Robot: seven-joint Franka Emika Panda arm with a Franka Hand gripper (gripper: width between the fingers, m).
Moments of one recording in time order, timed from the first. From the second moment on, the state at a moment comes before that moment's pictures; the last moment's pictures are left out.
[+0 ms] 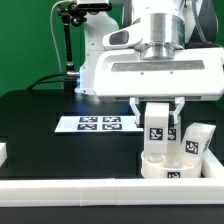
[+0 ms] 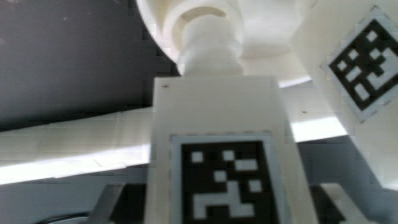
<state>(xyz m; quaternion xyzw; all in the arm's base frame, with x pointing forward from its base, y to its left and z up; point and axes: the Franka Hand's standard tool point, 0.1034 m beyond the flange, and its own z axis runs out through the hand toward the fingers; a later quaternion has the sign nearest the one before) 0.614 0.051 0.090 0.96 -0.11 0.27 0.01</state>
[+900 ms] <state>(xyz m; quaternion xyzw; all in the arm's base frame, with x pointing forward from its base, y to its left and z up) 0.609 0.051 0.080 0.96 -0.10 0.27 0.02</state>
